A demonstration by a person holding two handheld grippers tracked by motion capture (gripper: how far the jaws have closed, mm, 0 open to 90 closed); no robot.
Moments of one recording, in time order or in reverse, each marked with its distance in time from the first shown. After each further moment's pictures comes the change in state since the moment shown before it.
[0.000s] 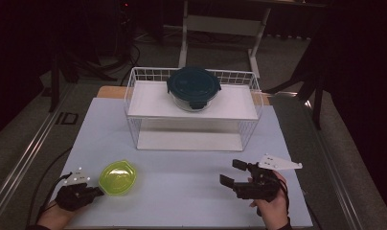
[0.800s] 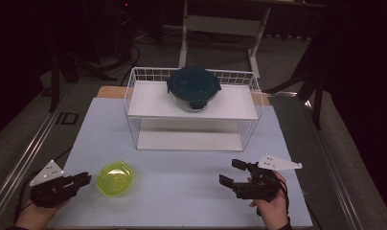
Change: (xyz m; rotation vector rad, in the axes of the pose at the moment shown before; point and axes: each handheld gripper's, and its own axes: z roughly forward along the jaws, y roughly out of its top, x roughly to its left) left arm 0.010 0.006 -0.056 -0.185 0.109 -0.014; right arm 0.003 0.002 0.000 -0.002 0.003 -0.011
